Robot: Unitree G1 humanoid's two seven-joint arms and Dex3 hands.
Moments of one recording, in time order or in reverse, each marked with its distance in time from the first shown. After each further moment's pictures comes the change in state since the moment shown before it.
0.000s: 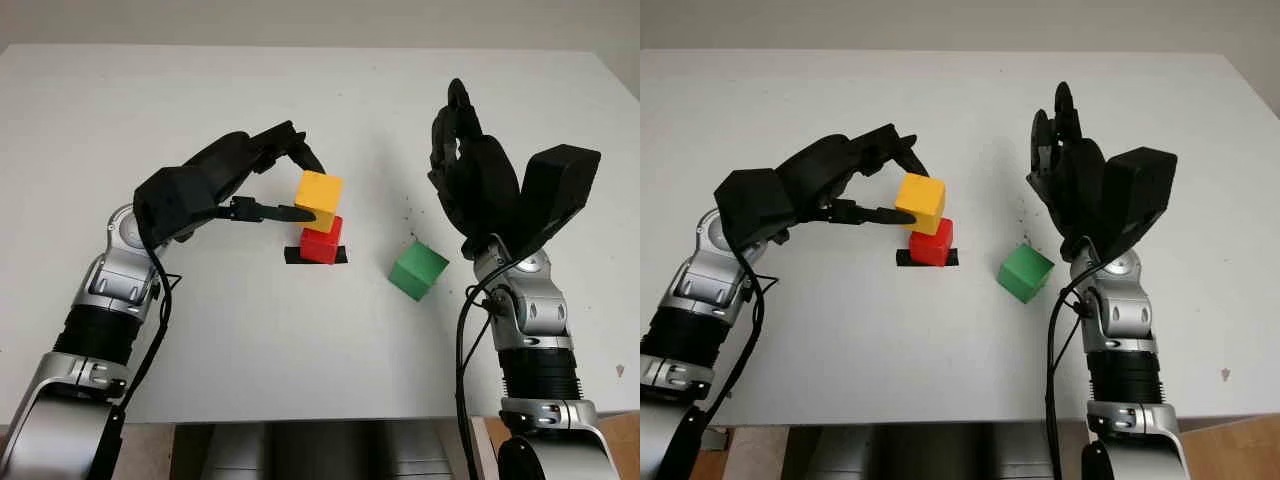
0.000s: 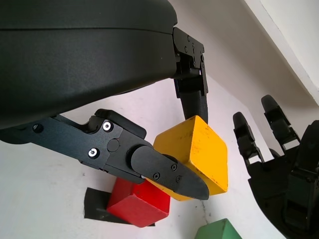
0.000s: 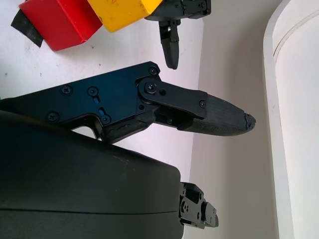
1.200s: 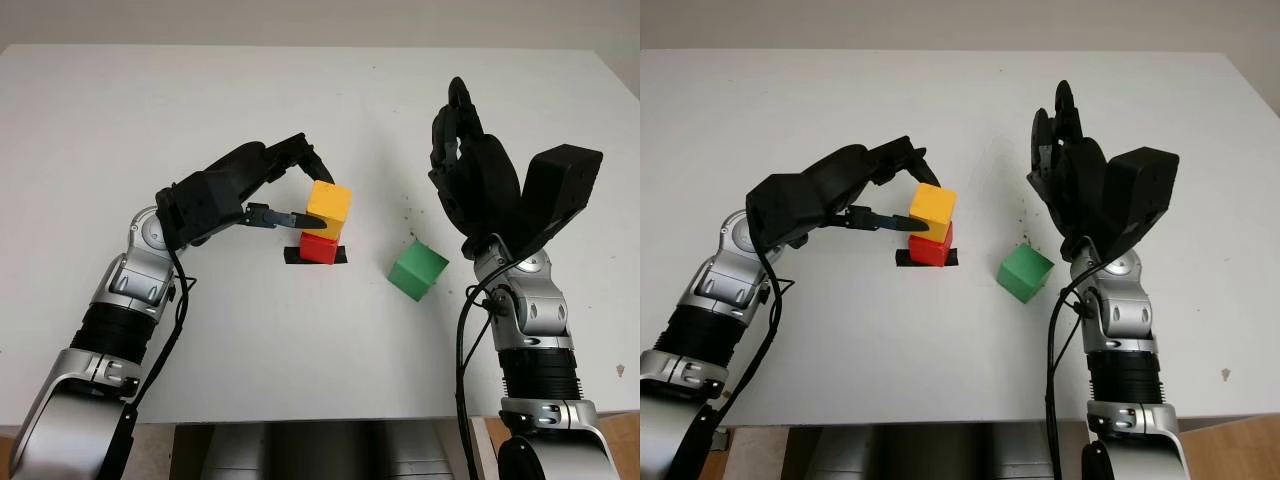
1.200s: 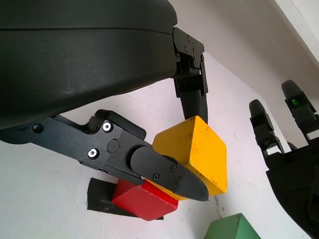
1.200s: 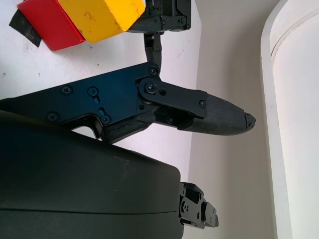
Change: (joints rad) left arm -0.004 -0.027 -0.032 0.015 0.067 0.044 0.023; right arm 0.000 0.000 -0.001 -0.001 0.006 -0.005 0.001
